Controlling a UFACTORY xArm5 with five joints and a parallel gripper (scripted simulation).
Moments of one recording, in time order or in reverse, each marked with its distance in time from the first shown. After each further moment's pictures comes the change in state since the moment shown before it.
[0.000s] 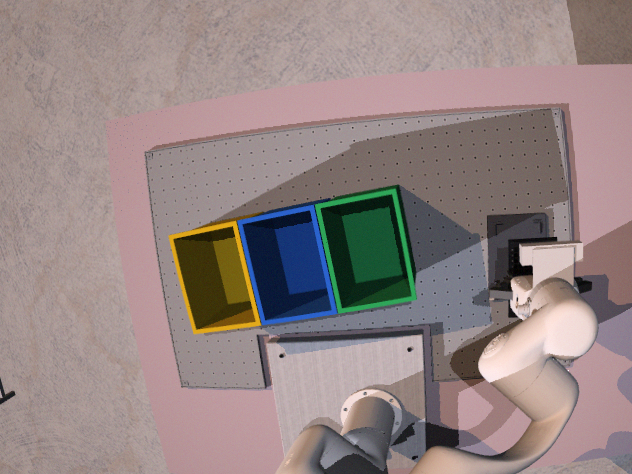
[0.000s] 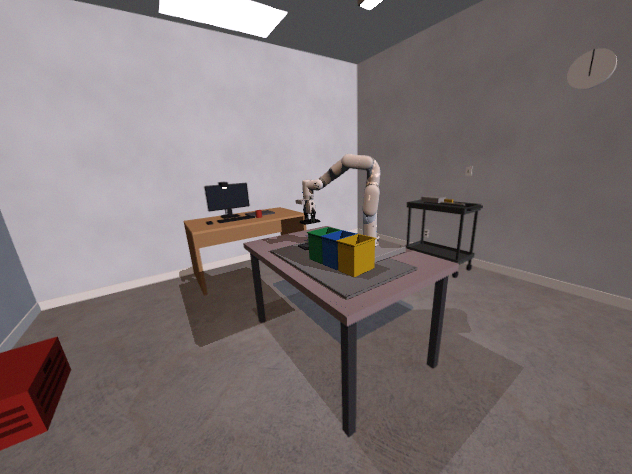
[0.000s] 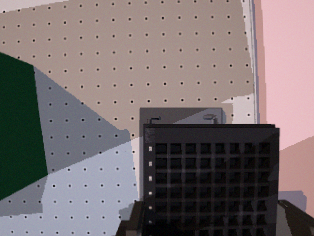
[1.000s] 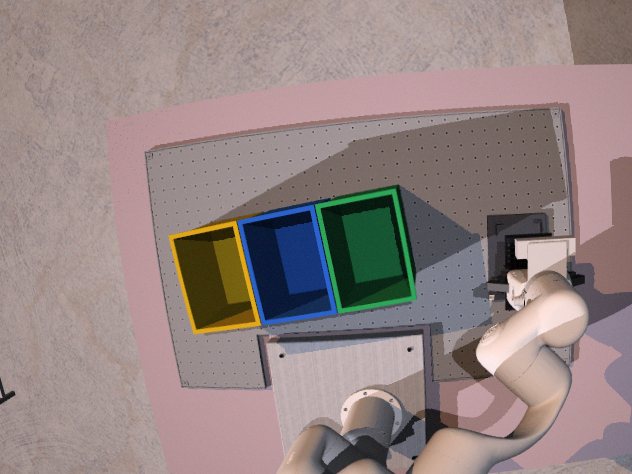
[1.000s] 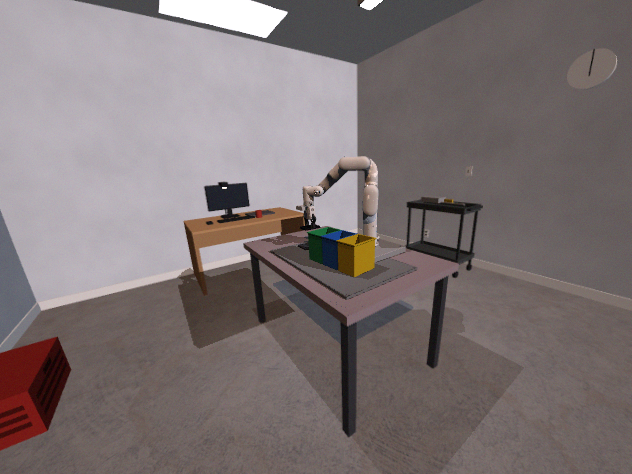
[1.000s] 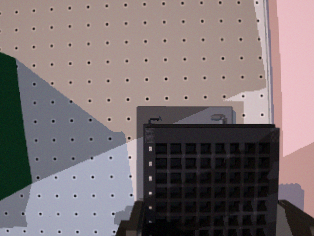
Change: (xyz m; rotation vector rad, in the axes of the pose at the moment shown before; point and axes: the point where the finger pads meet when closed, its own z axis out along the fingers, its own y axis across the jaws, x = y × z) arm 0.000 0.000 0.043 0.000 0.000 0.000
